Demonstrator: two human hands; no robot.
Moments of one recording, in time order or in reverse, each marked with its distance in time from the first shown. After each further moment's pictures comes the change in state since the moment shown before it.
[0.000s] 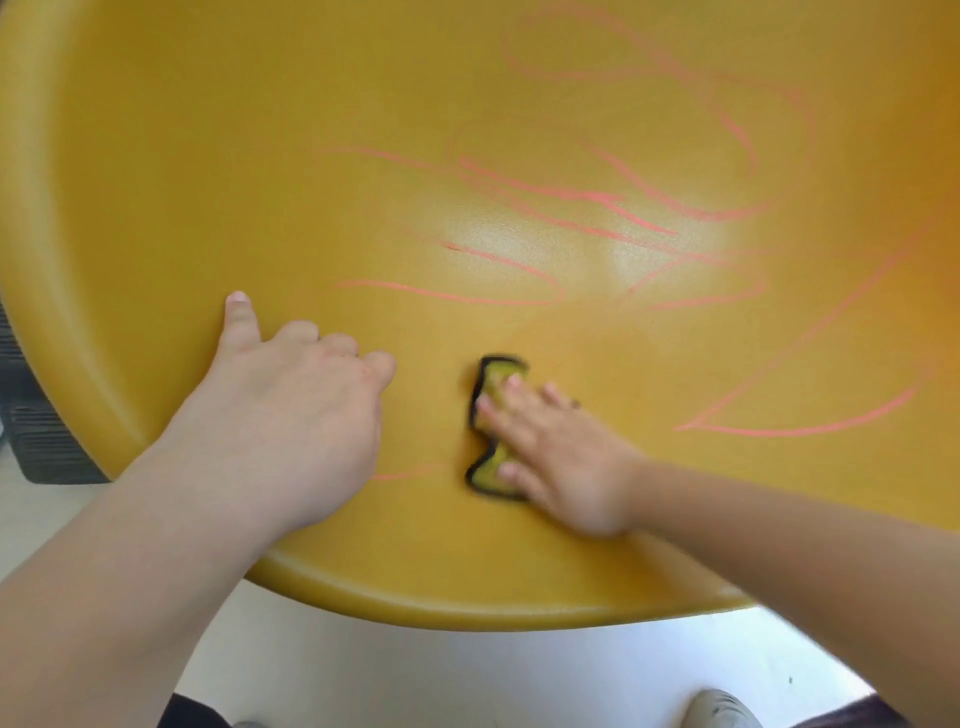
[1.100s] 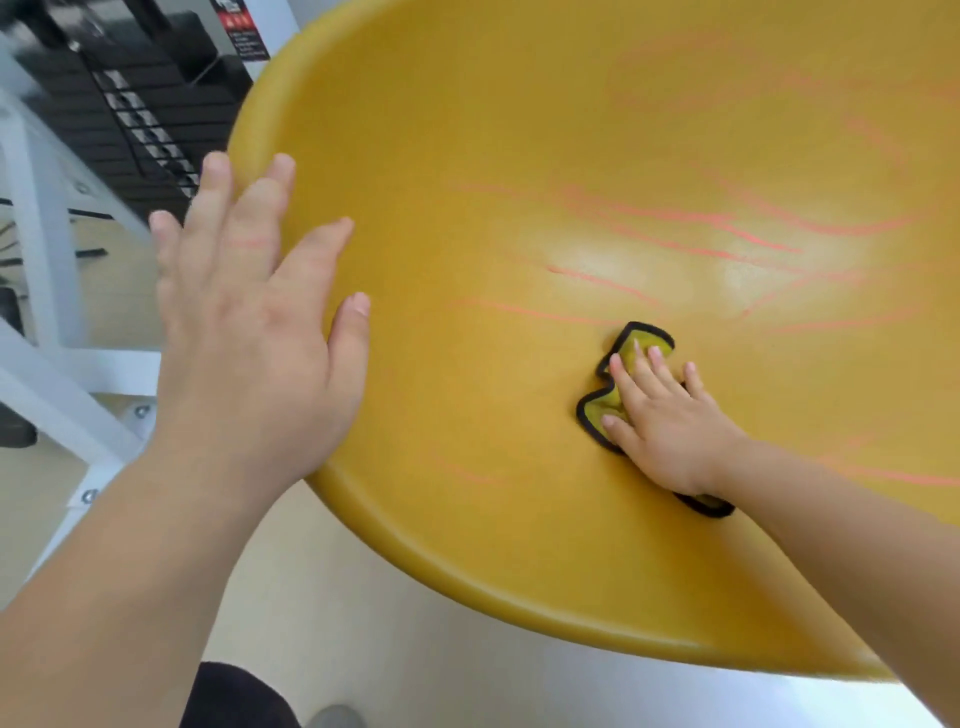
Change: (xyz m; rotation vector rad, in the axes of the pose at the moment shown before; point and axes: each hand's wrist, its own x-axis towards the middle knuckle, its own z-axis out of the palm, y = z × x) left_hand -0.032 -0.057 0.007 -0.361 0.858 -0.294; right_hand 0.038 0.021 -0.010 0.010 -0.085 0.342
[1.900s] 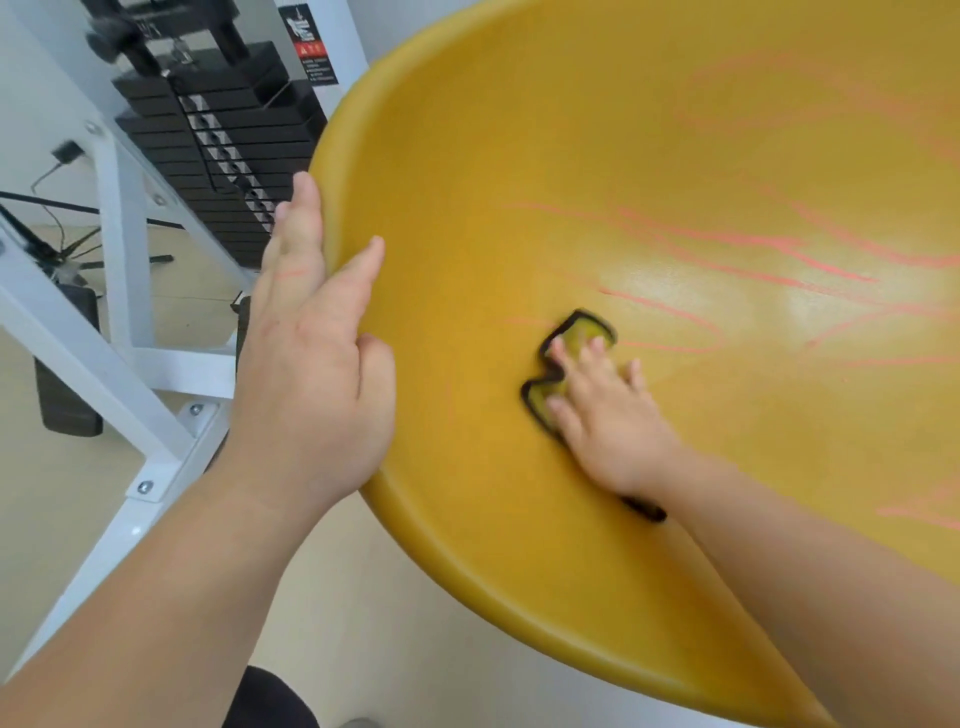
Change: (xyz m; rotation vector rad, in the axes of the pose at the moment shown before) left_hand -0.004 -0.008 -0.002 -0.248 -0.061 -0.117; right_hand 0.033 -0.085 -0.020 0.329 0.224 -0.191
